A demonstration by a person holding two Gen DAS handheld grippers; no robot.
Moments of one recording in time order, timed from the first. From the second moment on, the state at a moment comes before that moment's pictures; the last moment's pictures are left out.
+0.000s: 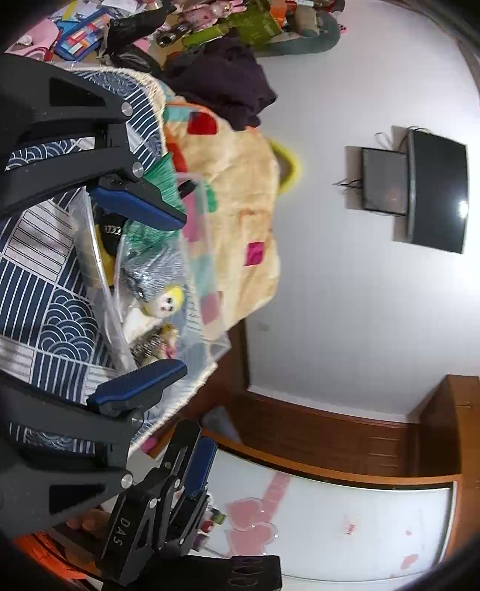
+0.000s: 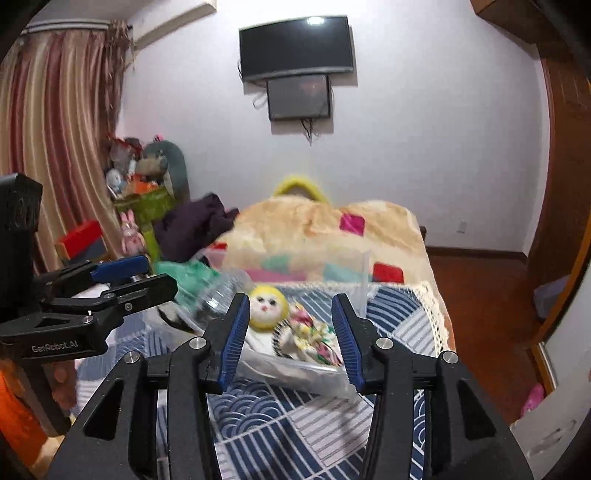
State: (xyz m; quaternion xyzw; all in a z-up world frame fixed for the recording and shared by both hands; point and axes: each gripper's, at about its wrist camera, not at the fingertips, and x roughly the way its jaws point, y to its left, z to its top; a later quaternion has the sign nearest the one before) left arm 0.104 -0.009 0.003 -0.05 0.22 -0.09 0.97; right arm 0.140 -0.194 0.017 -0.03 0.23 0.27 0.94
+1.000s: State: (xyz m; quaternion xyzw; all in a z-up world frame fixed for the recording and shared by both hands) left arm 0.009 -0.014 0.039 -0.03 0.12 -0.04 0.99; right arm 0.067 -0.191 0.052 -0.01 0.11 0.26 0.96
